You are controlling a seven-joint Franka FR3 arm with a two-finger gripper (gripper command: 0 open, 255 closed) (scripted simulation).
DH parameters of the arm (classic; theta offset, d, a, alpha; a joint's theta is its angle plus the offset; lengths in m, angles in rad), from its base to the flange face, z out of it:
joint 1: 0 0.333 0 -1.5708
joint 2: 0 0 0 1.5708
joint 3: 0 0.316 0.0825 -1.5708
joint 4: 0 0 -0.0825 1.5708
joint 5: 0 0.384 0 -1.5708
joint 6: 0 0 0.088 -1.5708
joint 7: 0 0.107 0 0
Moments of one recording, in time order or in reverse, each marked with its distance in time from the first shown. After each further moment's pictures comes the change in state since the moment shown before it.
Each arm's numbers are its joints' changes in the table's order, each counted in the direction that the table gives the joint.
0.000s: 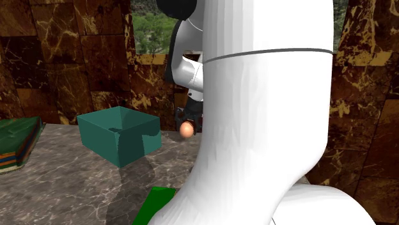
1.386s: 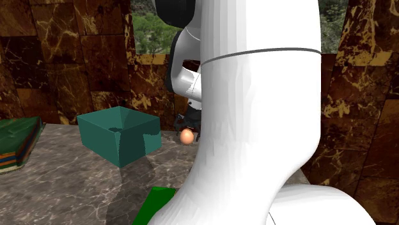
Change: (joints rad) arm -0.002 0.054 0.010 0.024 0.036 -0.073 -0.040
